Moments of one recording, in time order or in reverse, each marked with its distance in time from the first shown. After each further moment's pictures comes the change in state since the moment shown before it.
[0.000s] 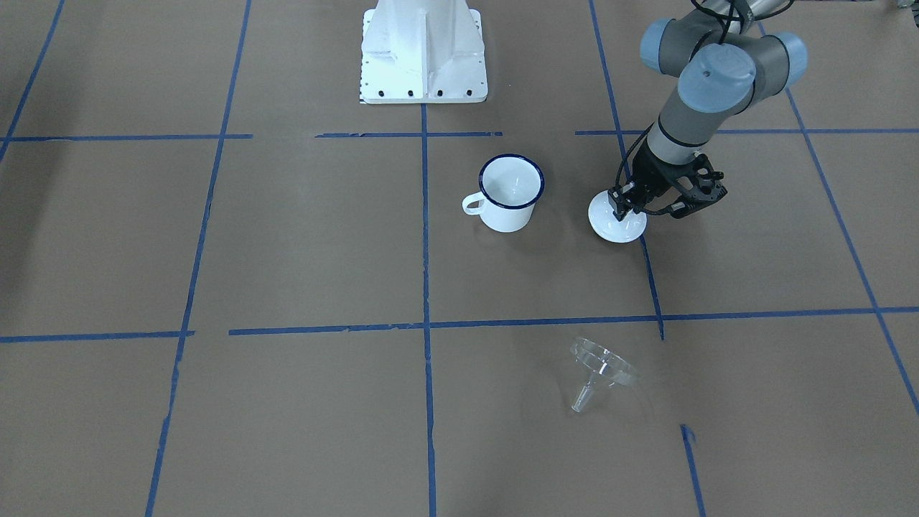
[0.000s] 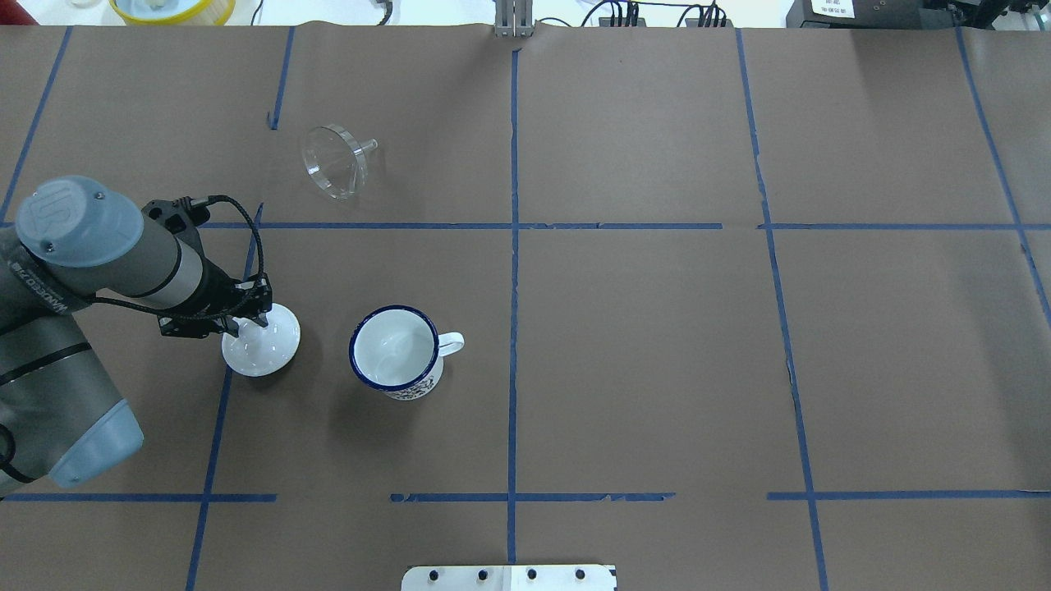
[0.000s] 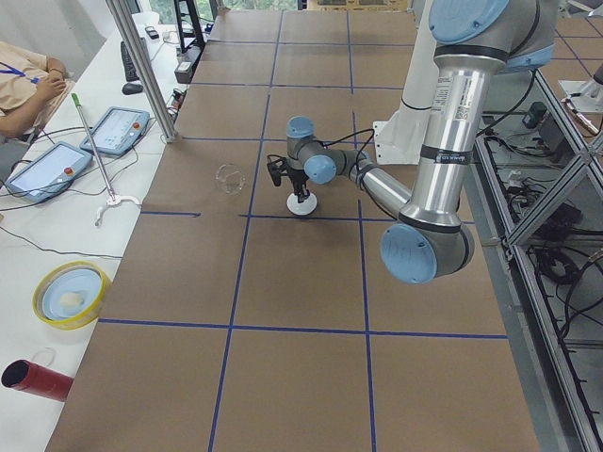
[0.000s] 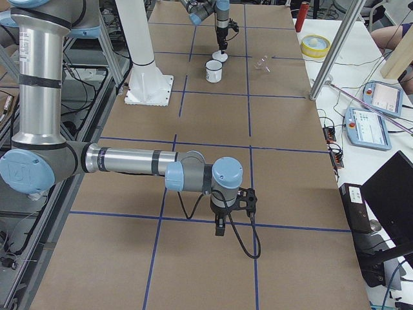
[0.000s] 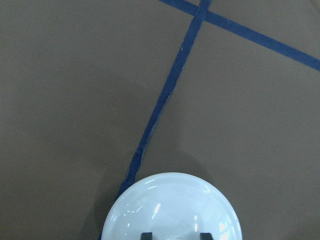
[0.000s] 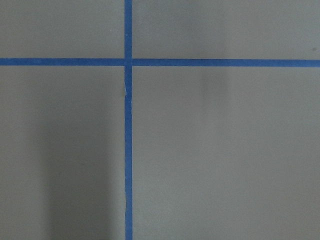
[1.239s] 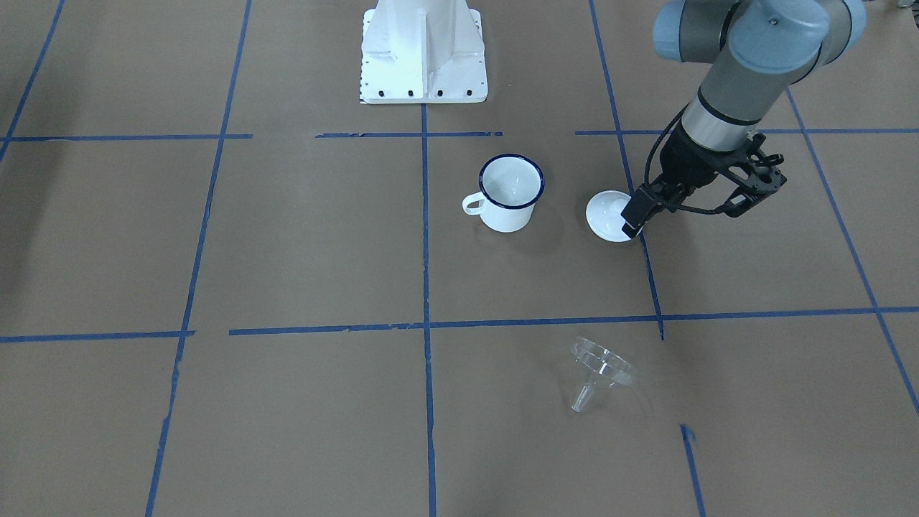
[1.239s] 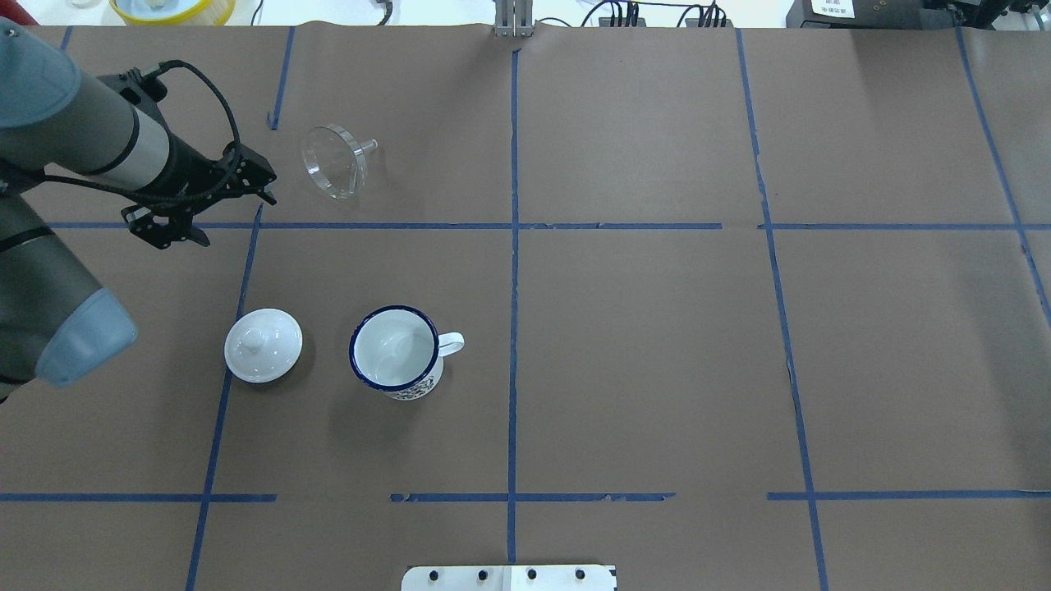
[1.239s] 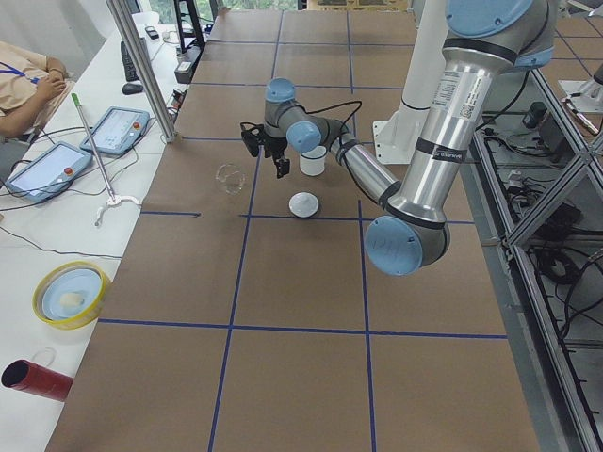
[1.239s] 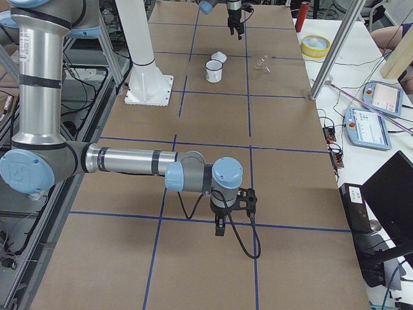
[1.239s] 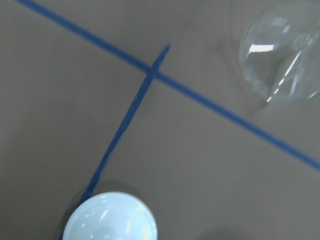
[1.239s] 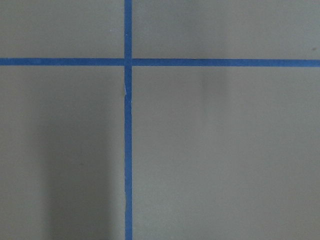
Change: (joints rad) left arm -0.196 -0.176 -0.040 0.164 -0.041 -0.087; right arm 0.000 0.000 0.000 0.000 0.000 0.000
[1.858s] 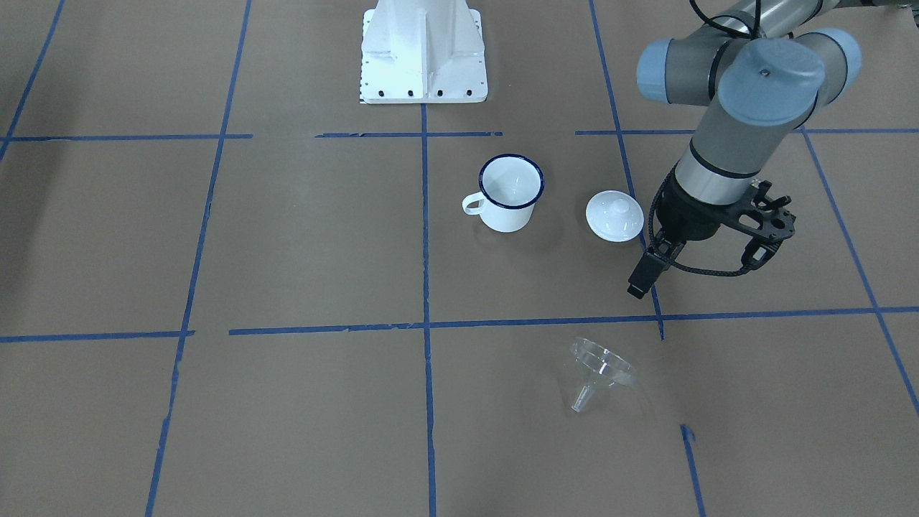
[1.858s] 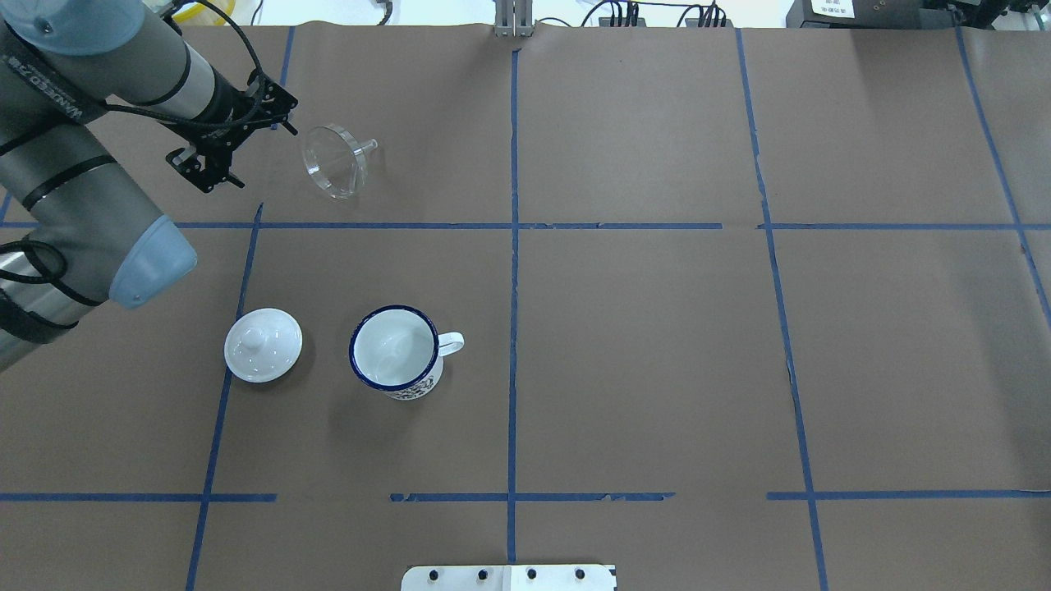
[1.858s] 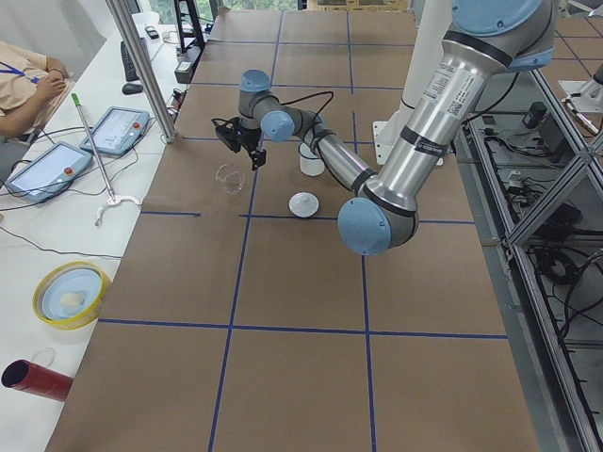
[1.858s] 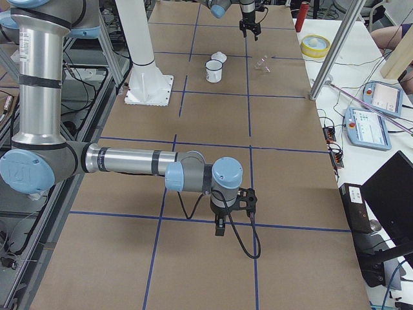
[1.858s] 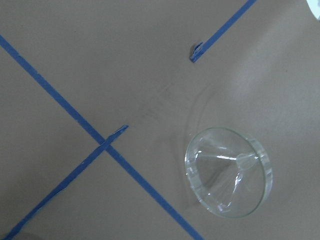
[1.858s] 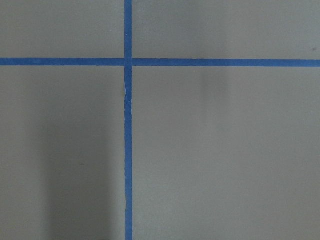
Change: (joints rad) left arm -0.034 -0.155 0.202 -0.069 0.068 -0.213; right arm 0.000 0.000 0.000 0.000 0.000 0.000
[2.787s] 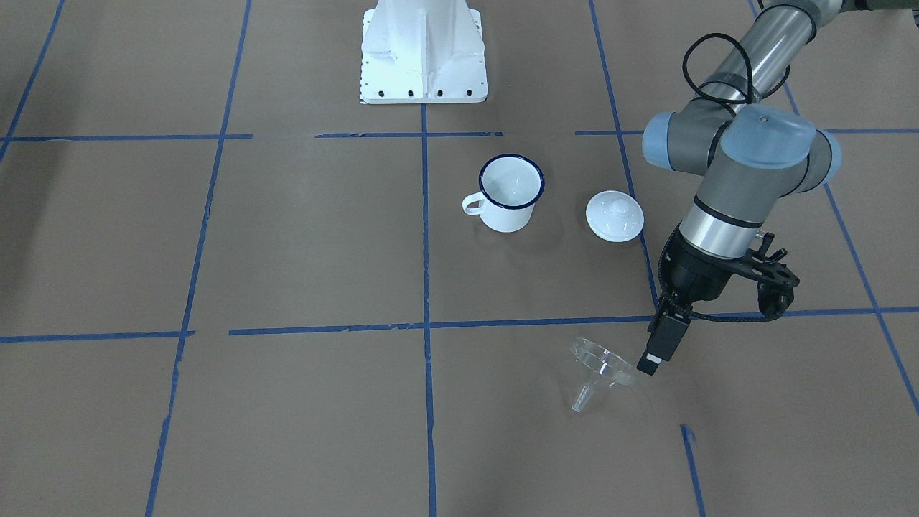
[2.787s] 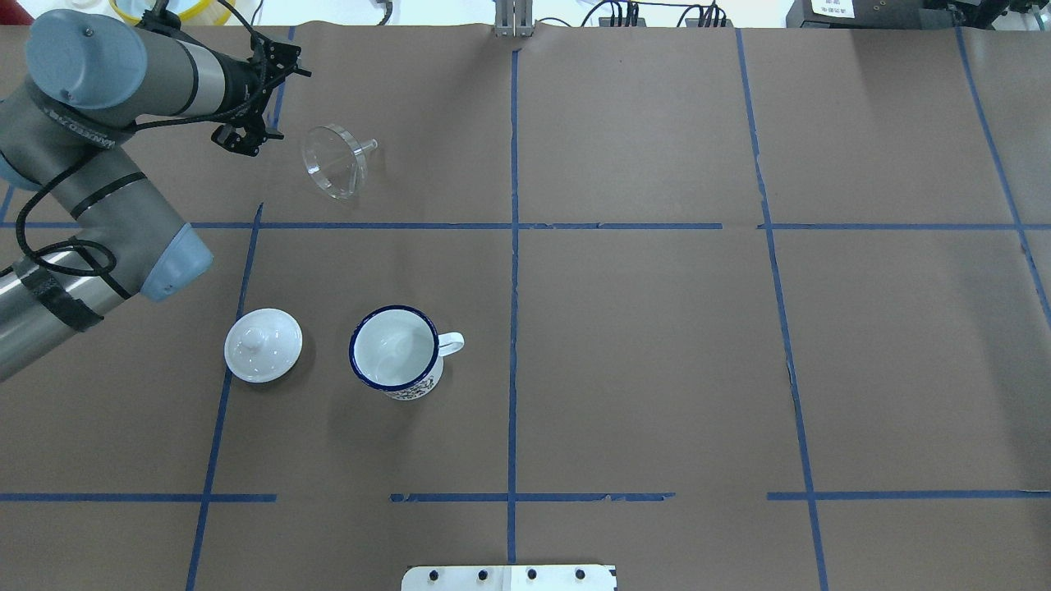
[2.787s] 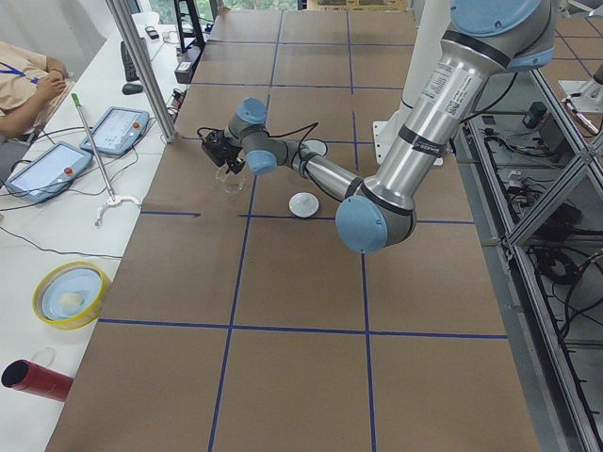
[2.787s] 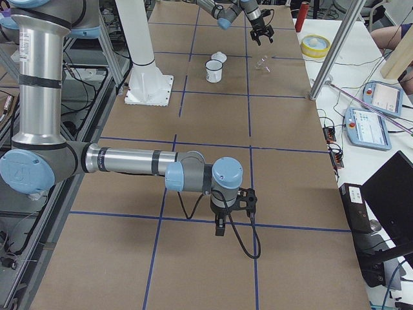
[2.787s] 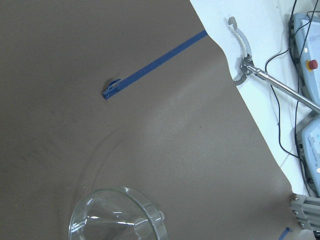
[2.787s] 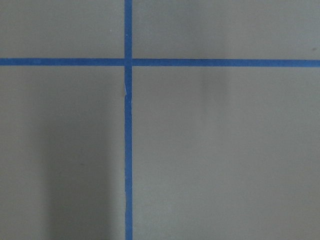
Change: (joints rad) left arm 0.012 0.022 0.225 -0.601 0.215 -0.292; right arm 0.000 0.000 0.000 0.000 0.000 0.000
